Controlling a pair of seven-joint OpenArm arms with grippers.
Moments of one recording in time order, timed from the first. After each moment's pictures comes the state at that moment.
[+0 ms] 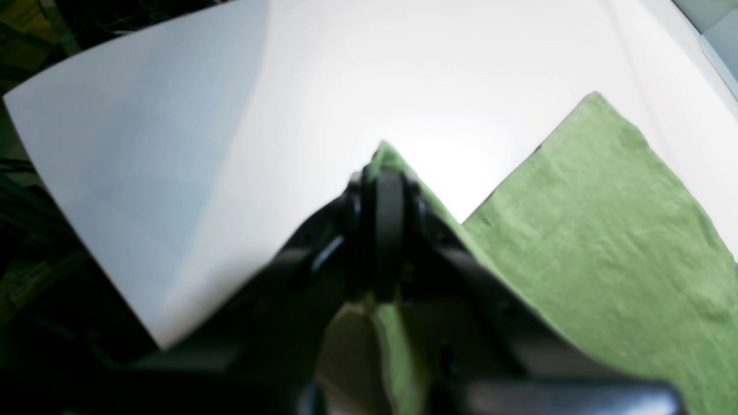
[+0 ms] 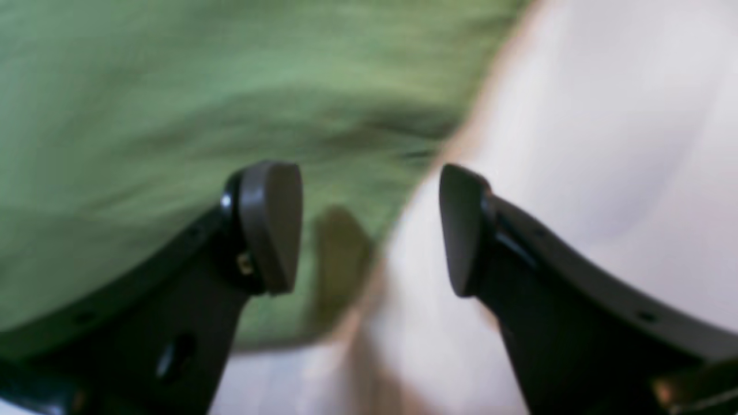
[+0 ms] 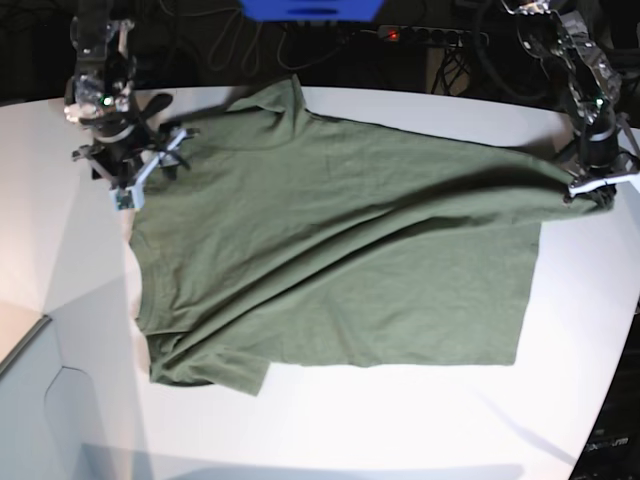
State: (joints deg) left arm 11.2 0.9 -39.9 88.9 -23.7 0.3 15.6; right arm -17.3 5.6 12.7 90.3 -0.9 15.2 -34.0
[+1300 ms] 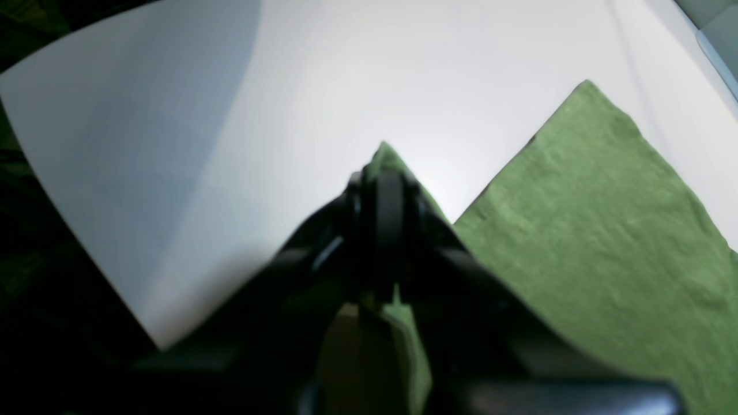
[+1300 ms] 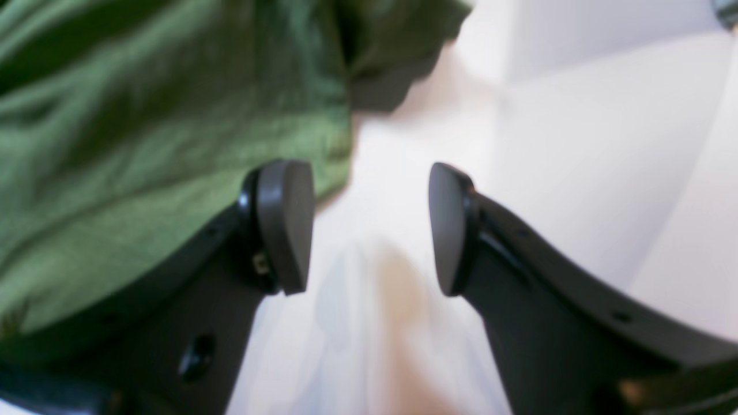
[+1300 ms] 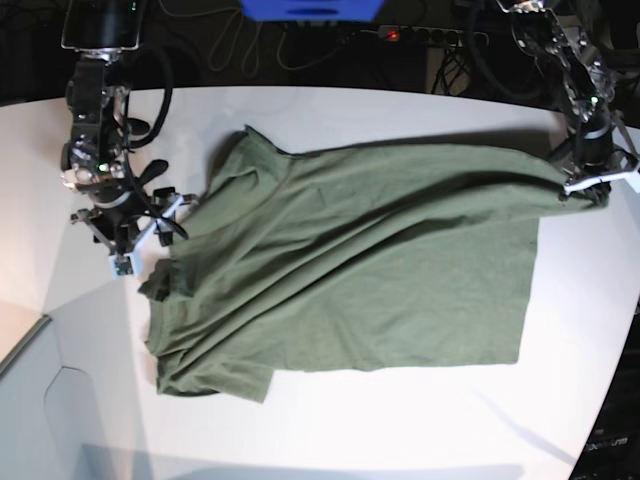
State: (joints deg) left arm 11.4 2.1 -39.9 88.9 -23.8 0.3 15.6; right arm -5.1 6.3 11.0 85.6 -1.1 17.0 -34.2
